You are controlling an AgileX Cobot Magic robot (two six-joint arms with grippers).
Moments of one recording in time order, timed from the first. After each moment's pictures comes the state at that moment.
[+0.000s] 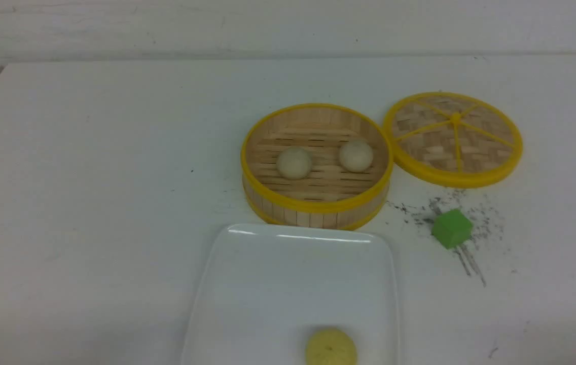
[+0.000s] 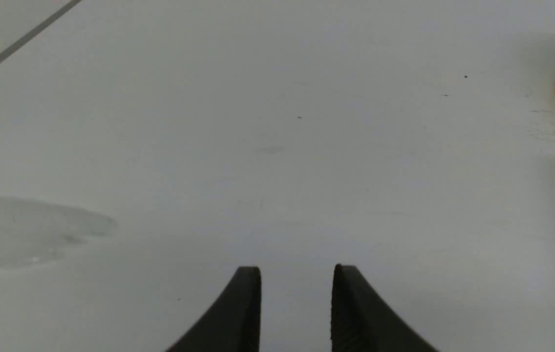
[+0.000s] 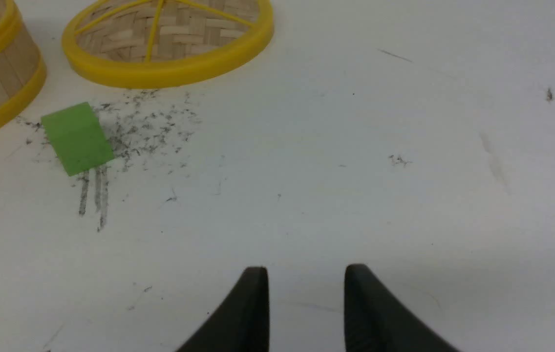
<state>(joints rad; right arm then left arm) -0.03 -0.01 0.02 -0.09 0.41 0.21 0.01 -0.01 0.02 0.20 0.38 -0.29</state>
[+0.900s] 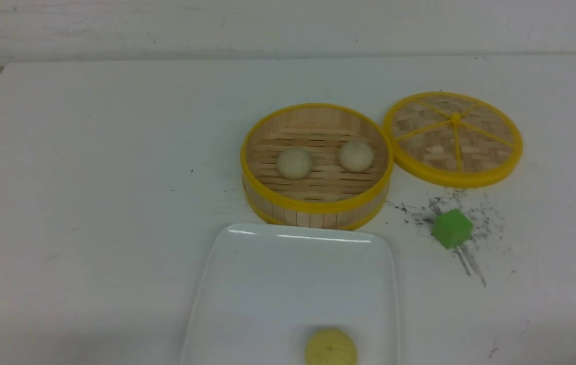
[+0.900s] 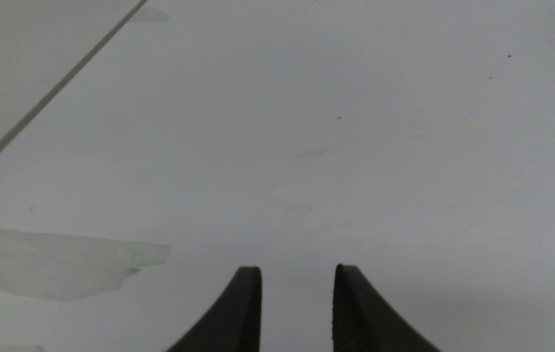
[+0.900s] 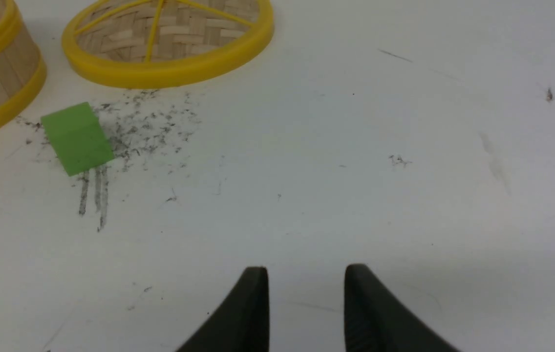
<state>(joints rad) -0.03 -0.01 0.02 -0.09 0.41 0.21 0.01 -0.01 0.02 0.35 0.39 -0.29</state>
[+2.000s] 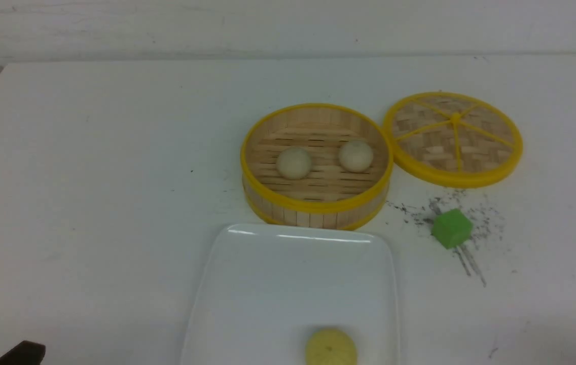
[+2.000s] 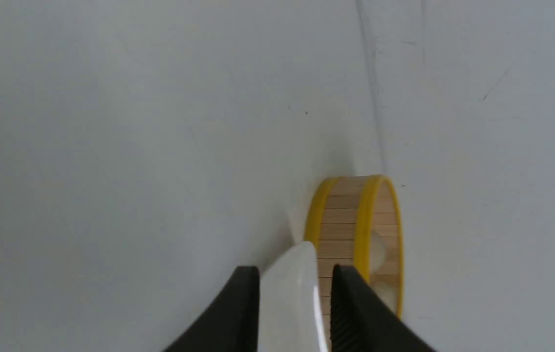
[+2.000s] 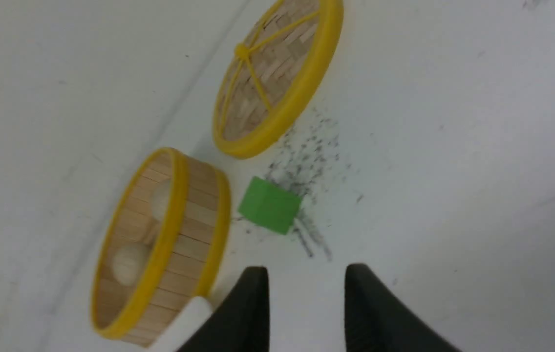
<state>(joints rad) -0.03 -0.01 0.02 0.43 0.35 0.65 0.01 -0.01 0.03 -0.38 0.34 -0.99</state>
